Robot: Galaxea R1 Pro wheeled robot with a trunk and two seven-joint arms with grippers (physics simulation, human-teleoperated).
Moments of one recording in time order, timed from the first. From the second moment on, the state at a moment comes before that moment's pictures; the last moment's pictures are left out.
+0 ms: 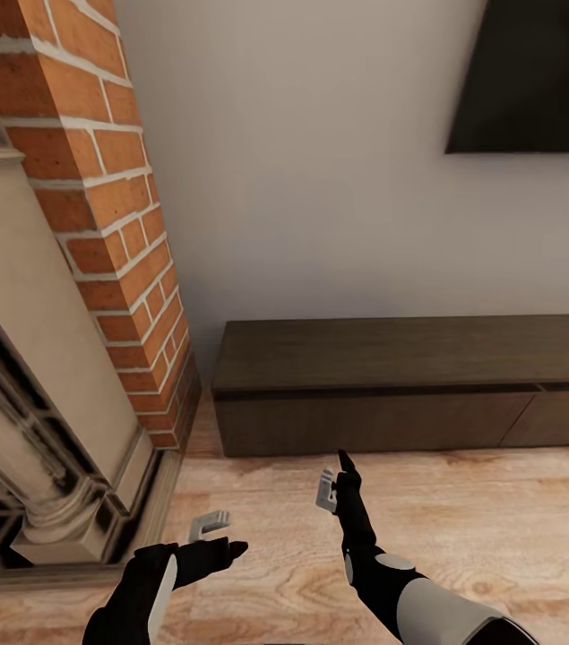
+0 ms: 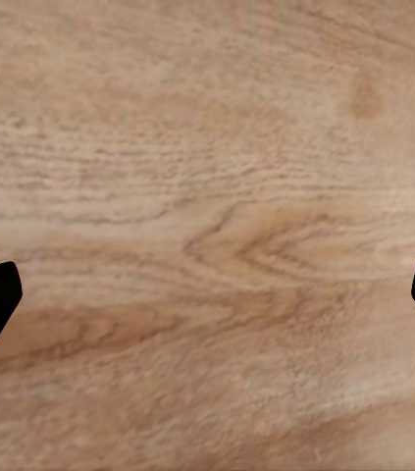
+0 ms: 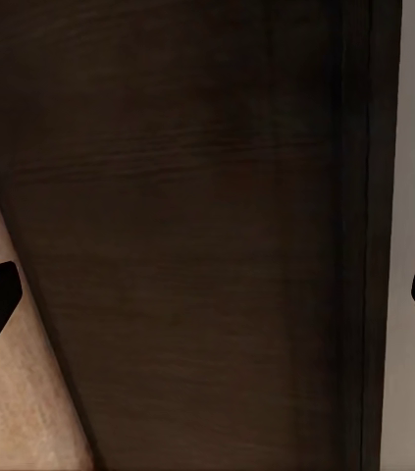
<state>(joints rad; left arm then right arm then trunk) -0.39 -0.17 0.30 -0.84 -0.13 0.61 -0.39 -0.69 0.15 0.45 -0.16 1.08 0.07 -0.66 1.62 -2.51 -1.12</state>
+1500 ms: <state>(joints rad) -0.39 -0.17 0.24 -0.84 -0.08 0.61 -0.40 -0.82 0.15 0.44 -0.16 1.08 0.08 -0.66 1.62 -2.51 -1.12</state>
